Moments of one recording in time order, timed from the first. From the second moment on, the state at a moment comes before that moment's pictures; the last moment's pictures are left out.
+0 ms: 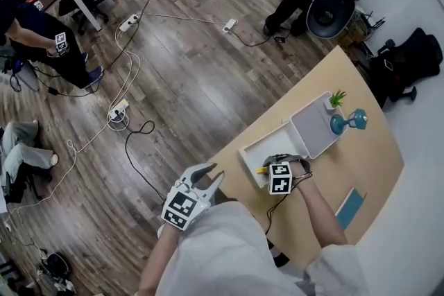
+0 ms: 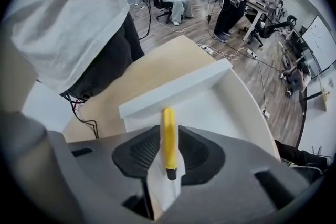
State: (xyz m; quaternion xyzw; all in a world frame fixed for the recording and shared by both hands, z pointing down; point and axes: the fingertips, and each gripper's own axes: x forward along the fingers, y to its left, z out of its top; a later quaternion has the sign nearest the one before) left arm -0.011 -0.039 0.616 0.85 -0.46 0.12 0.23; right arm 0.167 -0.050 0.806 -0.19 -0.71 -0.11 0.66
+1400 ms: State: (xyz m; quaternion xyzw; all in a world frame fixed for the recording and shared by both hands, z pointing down) left arm 0.005 -0.032 0.598 0.86 -0.44 0.11 0.22; right arm 0.161 -0.041 0.824 -0.18 -0.69 -0.12 0.69
